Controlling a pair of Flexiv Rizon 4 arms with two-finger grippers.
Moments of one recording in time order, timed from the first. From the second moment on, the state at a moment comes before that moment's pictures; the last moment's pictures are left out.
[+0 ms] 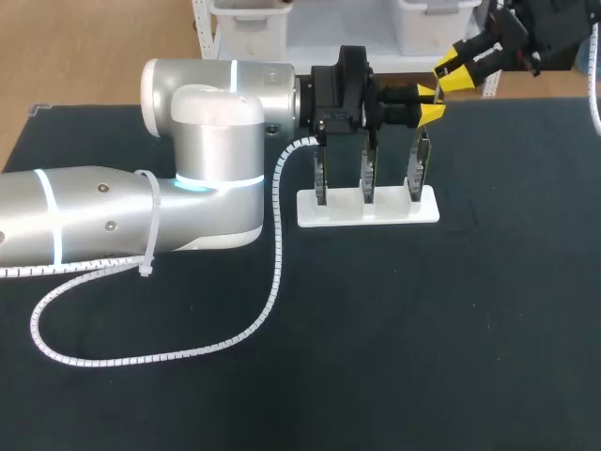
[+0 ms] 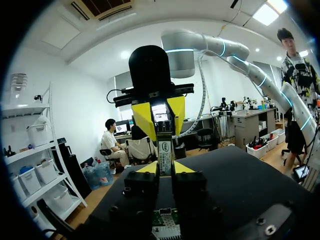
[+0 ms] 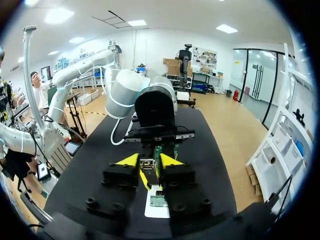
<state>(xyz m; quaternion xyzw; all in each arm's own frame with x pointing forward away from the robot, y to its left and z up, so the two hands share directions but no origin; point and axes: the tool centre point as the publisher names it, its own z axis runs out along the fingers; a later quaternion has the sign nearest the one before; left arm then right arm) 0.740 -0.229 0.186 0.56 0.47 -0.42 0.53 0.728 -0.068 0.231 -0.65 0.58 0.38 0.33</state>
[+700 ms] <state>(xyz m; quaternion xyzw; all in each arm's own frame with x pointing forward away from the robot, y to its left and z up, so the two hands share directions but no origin) 0.740 -0.229 0.186 0.56 0.47 -0.42 0.53 0.728 -0.068 0.231 -0.65 0.58 0.38 0.33</state>
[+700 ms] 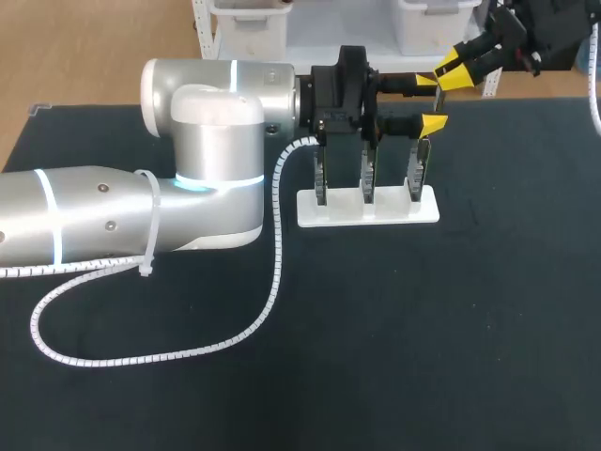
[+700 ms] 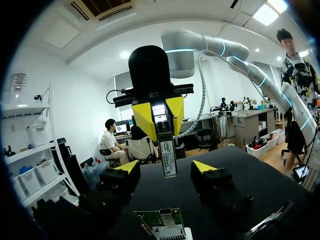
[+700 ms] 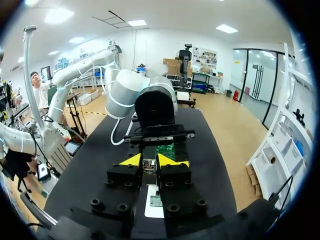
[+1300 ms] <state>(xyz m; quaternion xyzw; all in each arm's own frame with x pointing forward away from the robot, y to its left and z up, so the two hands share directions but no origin) 0.741 -0.219 0.185 0.57 0.53 -0.41 0.48 0.728 -0.068 0.231 -0.65 0.58 0.38 0.33</state>
